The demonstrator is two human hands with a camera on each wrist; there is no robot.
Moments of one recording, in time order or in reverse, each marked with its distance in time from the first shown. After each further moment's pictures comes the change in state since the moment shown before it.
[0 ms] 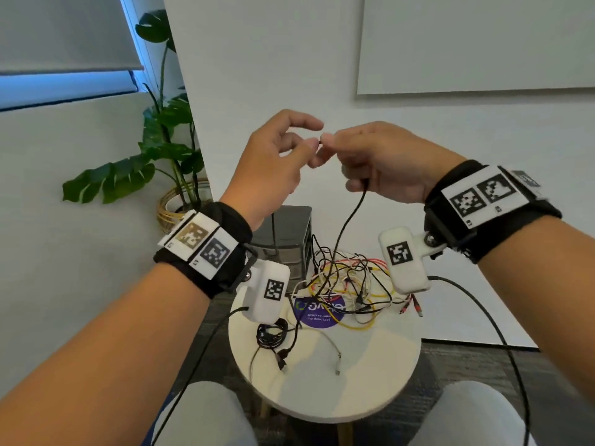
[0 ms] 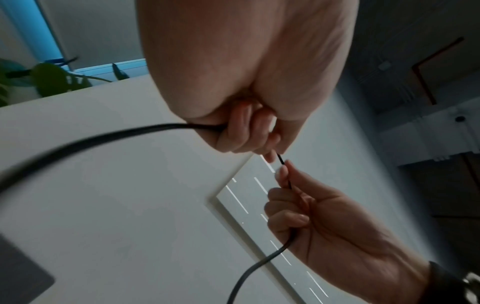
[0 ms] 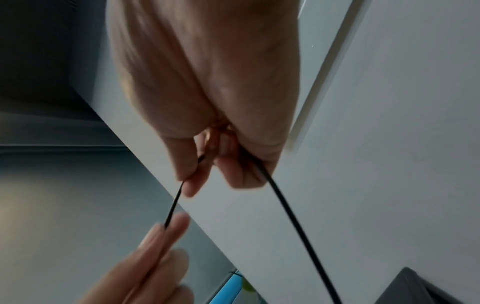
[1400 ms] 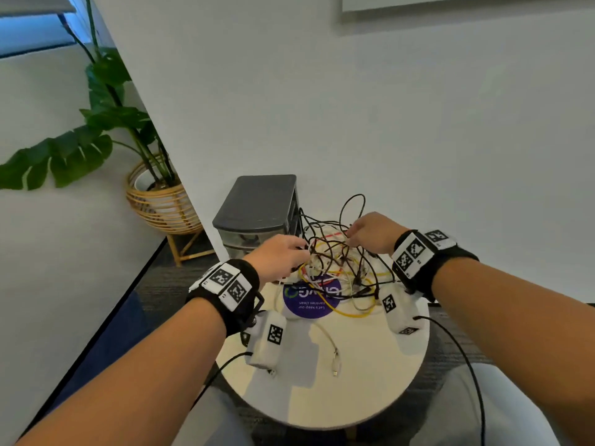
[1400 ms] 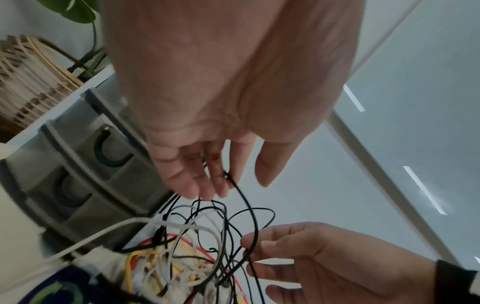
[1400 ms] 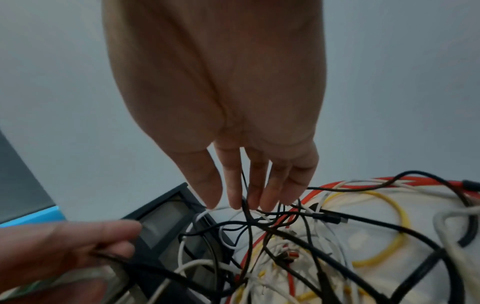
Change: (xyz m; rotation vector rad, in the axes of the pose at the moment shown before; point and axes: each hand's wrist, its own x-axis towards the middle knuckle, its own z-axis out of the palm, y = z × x) left_hand -0.035 -0.192 0.074 0.238 -0.531 -0.802; right_hand 0.041 0.238 -0.032 -0.762 0.027 0.569
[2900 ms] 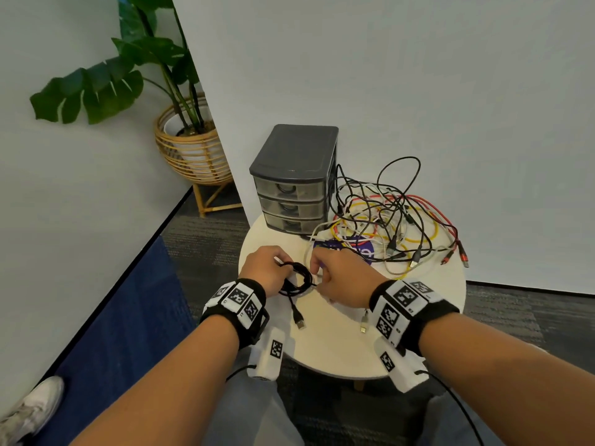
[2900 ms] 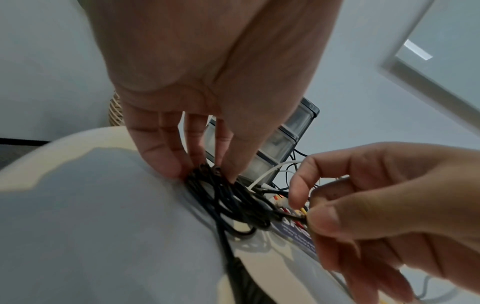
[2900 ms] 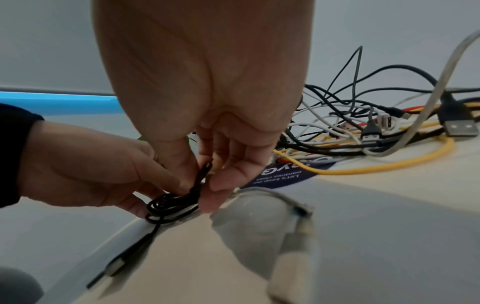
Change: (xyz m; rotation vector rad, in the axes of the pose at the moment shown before) left_hand -0.030 -0.136 0.020 0.072 0.313 -0.178; right_hand -0.052 -0.046 0.148 0.034 -0.192 -0.351
